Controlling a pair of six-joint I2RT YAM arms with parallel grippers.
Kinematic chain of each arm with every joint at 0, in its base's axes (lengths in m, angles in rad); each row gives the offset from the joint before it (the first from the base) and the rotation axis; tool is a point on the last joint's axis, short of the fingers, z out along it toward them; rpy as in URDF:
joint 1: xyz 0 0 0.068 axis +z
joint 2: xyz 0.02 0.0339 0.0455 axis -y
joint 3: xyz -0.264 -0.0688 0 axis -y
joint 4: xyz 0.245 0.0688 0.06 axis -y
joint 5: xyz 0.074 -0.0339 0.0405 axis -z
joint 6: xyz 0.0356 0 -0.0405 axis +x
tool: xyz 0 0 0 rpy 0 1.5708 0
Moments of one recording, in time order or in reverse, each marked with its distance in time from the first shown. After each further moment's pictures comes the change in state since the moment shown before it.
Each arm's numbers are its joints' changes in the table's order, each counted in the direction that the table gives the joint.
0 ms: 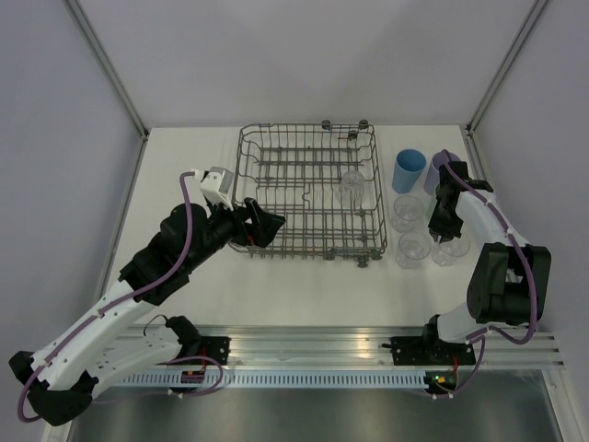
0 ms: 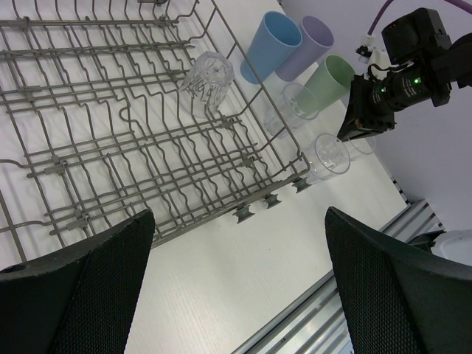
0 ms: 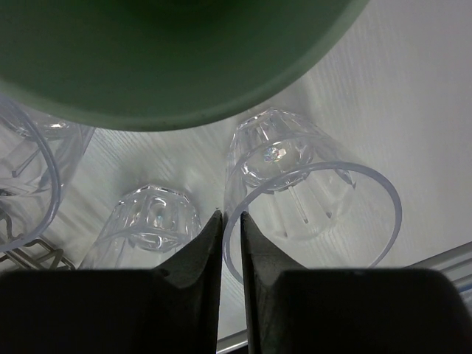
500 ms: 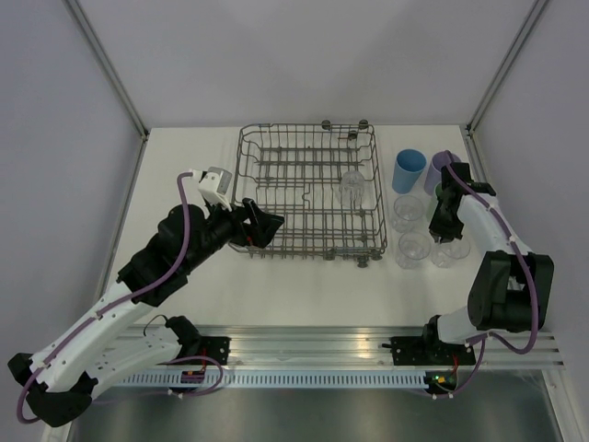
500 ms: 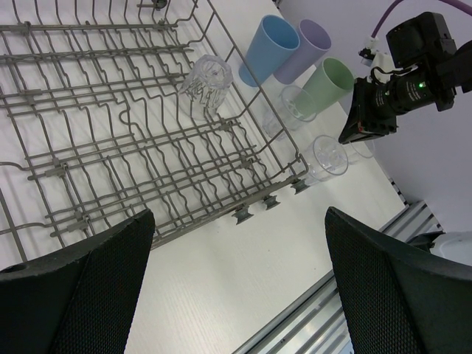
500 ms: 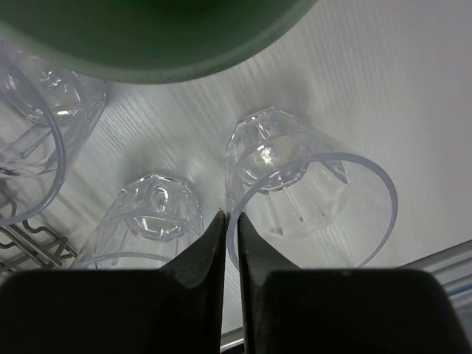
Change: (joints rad) left arm 0.000 0.011 0.000 0.000 0.000 0.003; right arm -0.005 0.043 -0.019 -0.006 -0.014 0.002
